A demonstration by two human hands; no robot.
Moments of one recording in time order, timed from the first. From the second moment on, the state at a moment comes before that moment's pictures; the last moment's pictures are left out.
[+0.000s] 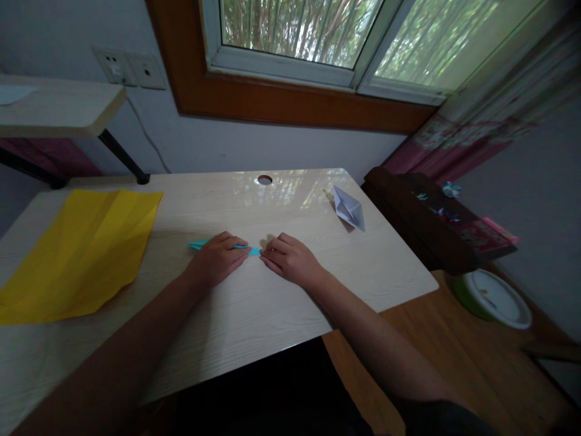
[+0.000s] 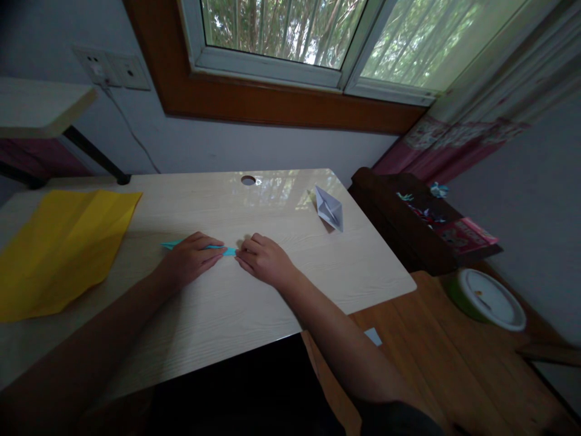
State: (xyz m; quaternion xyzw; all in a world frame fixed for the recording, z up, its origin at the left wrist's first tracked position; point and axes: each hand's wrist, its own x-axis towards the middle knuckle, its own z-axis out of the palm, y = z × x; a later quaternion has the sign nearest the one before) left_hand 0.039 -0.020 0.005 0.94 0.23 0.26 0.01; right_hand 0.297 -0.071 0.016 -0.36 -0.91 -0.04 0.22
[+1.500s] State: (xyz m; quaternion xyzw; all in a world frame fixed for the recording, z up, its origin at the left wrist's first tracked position) left_hand 0.021 -0.037 0.007 0.89 0.45 0.06 0.00; right_hand 0.290 -0.068 0.010 -0.32 -0.91 0.05 0.27
